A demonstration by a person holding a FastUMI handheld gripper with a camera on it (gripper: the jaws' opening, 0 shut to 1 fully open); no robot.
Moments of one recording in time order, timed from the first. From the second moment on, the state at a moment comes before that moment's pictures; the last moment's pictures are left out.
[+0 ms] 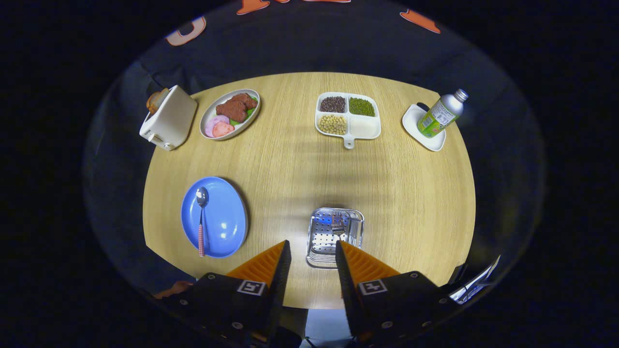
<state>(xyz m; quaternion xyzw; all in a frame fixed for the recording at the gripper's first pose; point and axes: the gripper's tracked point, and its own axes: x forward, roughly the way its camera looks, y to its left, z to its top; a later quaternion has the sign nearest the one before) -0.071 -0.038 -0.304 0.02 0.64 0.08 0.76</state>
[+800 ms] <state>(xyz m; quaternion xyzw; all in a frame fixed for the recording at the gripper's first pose) -0.119 0.144 -0.318 0.03 0.56 0.15 0.81</state>
